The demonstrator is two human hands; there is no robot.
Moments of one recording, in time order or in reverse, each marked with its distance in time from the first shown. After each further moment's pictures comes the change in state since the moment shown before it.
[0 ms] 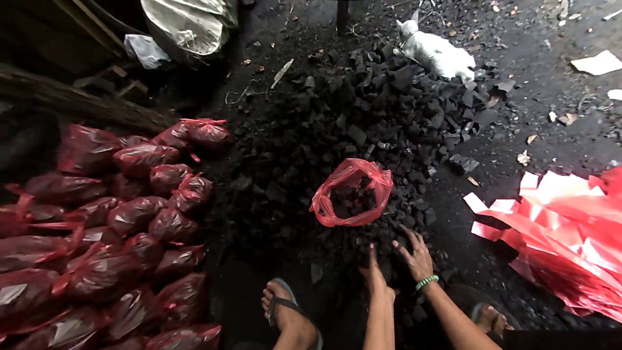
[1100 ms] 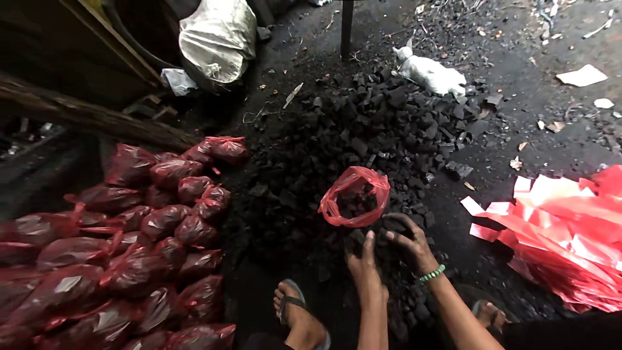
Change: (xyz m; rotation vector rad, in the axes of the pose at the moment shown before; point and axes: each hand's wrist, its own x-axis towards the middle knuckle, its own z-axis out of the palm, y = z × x) left_hand -0.110 0.063 -0.026 -0.133 -0.187 0.689; right_hand -0.029 -0.113 -0.044 0.750 -0.146 -0.256
